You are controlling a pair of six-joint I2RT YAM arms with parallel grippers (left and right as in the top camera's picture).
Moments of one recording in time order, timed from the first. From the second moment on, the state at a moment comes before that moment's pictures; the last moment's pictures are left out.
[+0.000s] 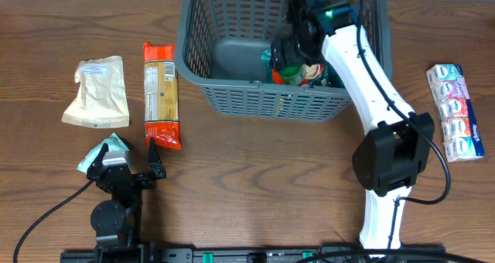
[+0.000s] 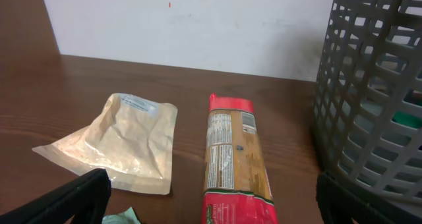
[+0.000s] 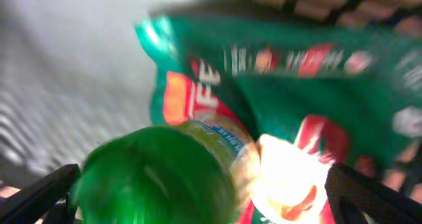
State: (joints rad) left arm 0.07 0.01 0.02 -0.12 -0.01 -0.07; right arm 0.33 2.14 2.07 -1.15 0.01 0.17
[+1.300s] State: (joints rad) left arm 0.07 0.01 0.02 -0.12 -0.01 -0.07; right arm -0.27 1.97 2.60 -1.68 0.36 0.39
